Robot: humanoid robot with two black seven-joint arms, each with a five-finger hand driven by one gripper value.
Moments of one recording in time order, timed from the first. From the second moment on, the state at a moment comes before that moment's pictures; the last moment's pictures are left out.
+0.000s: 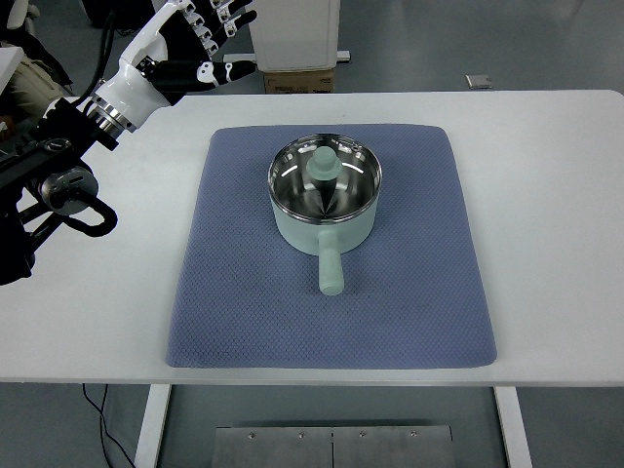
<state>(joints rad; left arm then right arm) -1.02 0.47 -0.45 -0.96 0.37 -0.36 -0.61 0.04 0.00 0.56 0.08 -0.45 -0.02 0.05</state>
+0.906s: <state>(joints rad) -1.10 0.57 -0.43 -1.21 0.76 -0.36 -0.61 0.04 0.00 0.56 0.08 -0.45 -0.02 0.05</state>
